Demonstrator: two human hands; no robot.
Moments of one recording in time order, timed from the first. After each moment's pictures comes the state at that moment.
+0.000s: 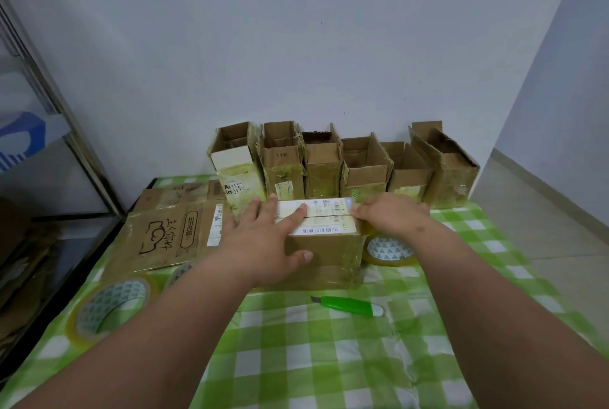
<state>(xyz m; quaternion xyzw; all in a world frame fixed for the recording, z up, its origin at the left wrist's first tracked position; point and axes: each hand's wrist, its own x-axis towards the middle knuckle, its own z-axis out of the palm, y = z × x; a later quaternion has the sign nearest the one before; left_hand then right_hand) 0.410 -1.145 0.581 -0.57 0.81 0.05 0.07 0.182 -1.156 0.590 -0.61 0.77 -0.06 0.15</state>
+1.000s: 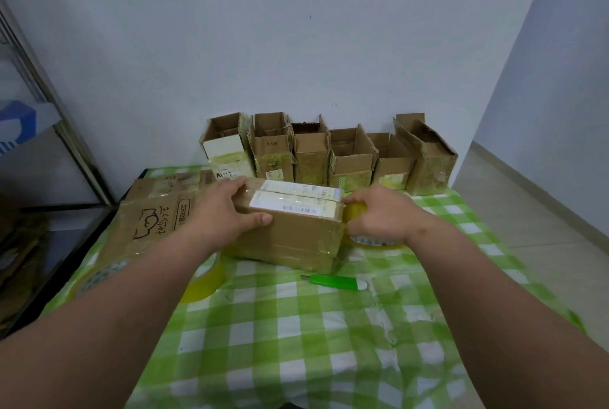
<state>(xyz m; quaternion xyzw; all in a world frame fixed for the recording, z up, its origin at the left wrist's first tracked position) 0.448 -1.148 0.586 -0.63 0.70 0.24 -0.25 0.192 -1.097 0.616 -0.68 0.71 -0.09 0.19</state>
